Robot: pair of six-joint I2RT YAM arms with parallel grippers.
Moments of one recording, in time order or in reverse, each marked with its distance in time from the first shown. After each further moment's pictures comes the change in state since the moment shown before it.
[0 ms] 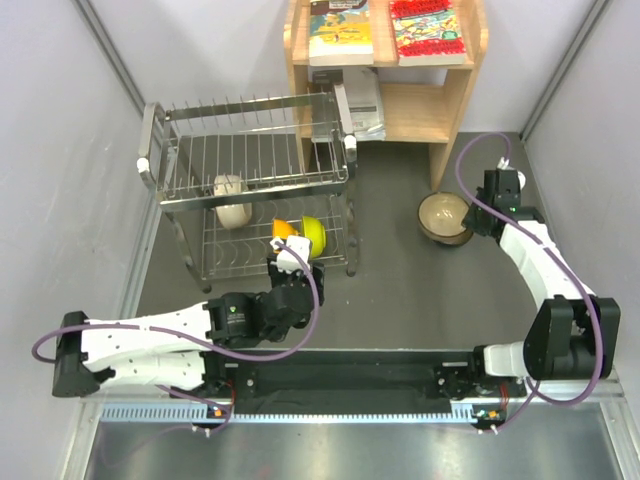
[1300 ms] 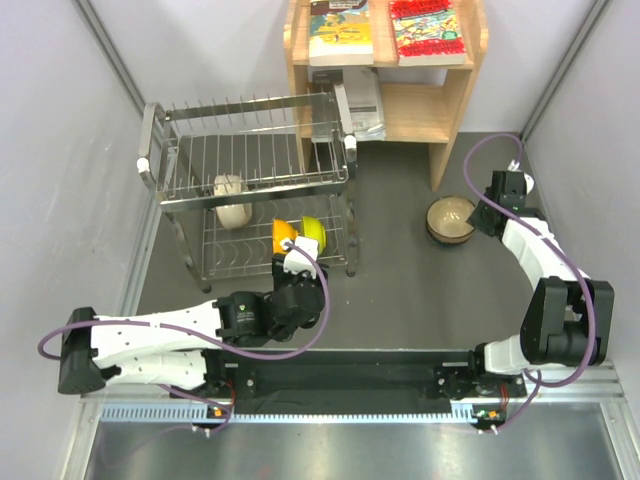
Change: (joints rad) left arm 0.001 0.069 0.014 -0.021 -0.025 0.018; right arm -0.079 0.089 -0.029 0.126 -0.012 0.028
